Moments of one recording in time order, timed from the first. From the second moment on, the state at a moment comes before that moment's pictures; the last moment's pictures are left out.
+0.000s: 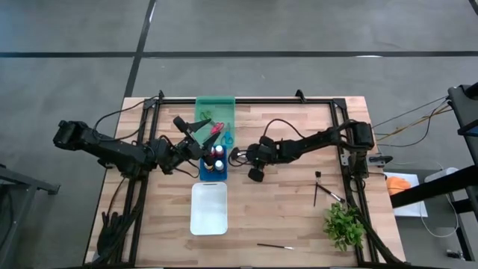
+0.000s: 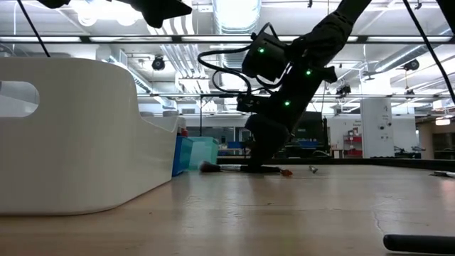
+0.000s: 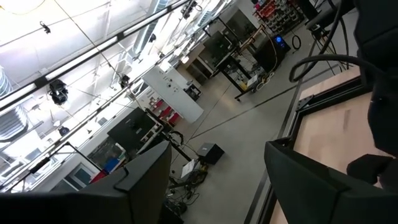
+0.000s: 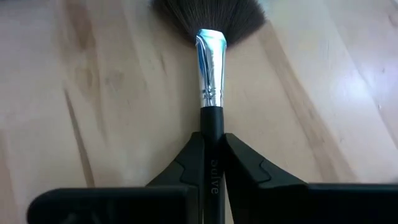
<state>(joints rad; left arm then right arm) -0.20 1.16 0.65 0.68 -0.87 0.91 -0.06 1.92 1.03 -0.15 0.21 0.22</state>
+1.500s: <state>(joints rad) -0.19 1.16 0.68 0.39 -0.16 0.75 -0.02 1.46 0.74 0.40 -0.33 0.21</state>
